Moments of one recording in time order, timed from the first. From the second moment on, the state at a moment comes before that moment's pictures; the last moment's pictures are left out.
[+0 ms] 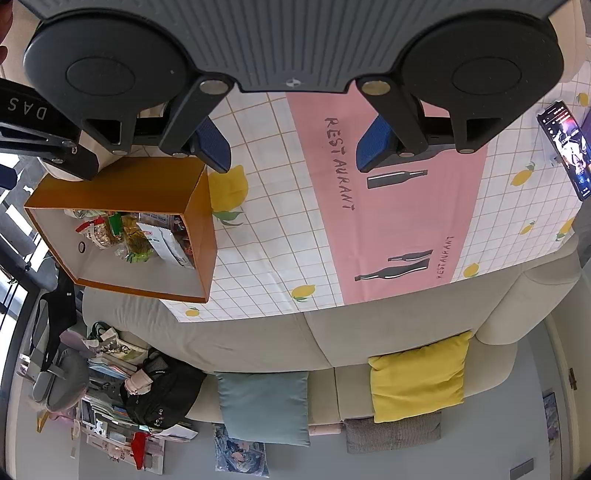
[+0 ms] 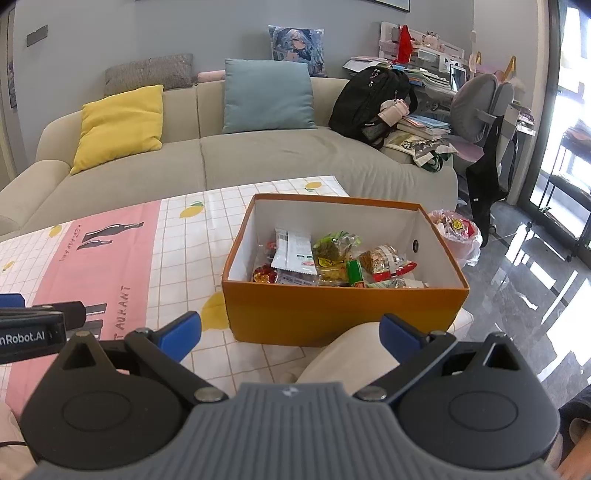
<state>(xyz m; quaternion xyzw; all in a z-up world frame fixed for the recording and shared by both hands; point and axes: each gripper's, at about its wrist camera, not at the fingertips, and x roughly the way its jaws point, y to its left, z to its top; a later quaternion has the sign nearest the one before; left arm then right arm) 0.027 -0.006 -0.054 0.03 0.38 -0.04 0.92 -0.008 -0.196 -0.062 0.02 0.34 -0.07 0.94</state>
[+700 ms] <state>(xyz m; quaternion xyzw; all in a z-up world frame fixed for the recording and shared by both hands) 0.026 -0.003 -0.052 0.03 0.37 -0.04 0.93 -0.009 -0.194 -0.061 0.01 0.34 -0.06 0.94</state>
